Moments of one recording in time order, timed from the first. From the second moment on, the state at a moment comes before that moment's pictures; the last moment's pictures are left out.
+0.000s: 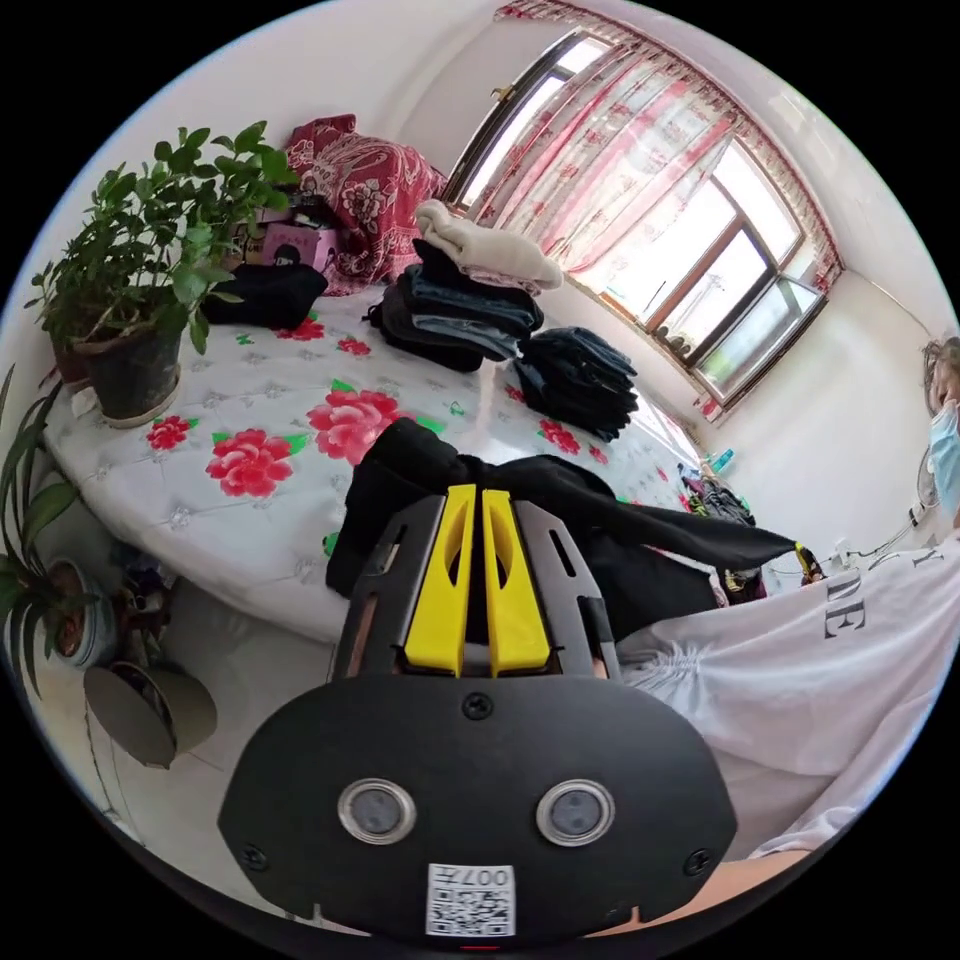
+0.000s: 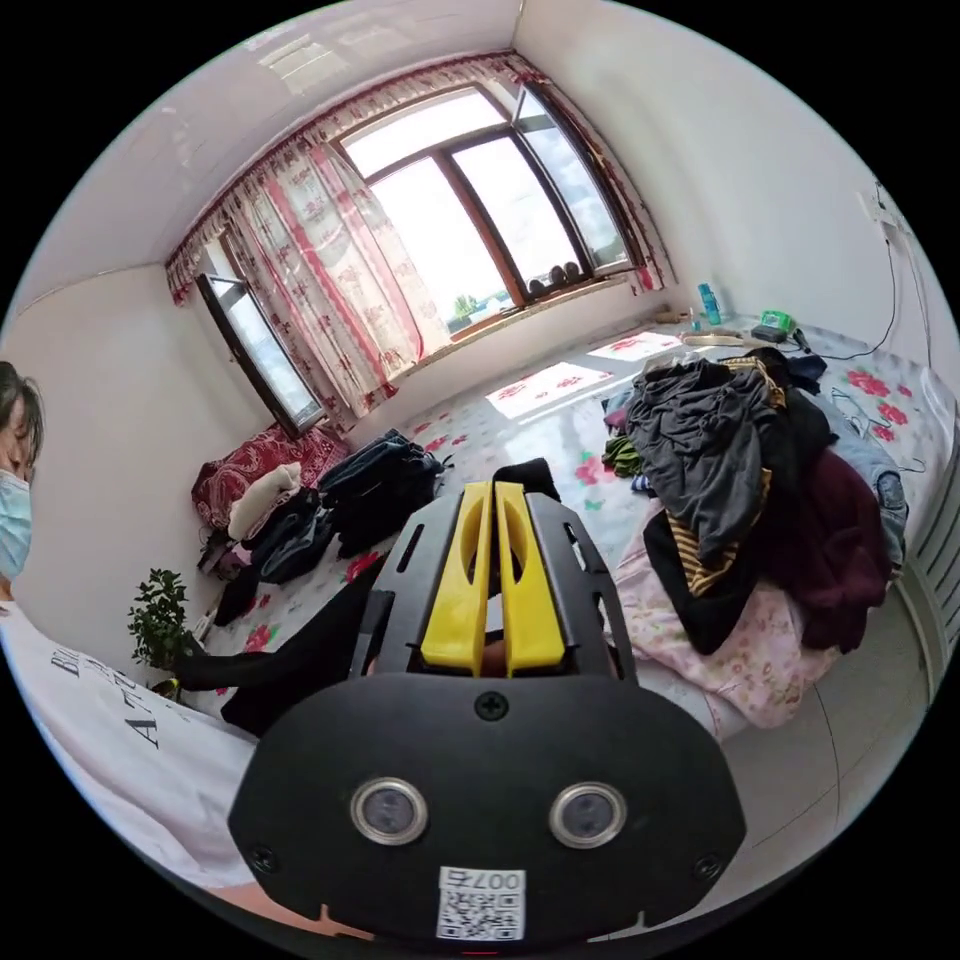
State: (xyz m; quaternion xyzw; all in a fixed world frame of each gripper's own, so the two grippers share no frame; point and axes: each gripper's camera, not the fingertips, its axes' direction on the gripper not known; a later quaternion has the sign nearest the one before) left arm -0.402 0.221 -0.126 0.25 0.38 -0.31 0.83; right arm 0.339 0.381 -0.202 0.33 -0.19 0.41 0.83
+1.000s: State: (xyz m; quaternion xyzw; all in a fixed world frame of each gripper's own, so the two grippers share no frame) left arm -0.285 0.102 -0.104 0.29 0.41 -0.18 0.84; right arm -0.093 0.013 0.004 0.05 -0.43 -0.07 0.90
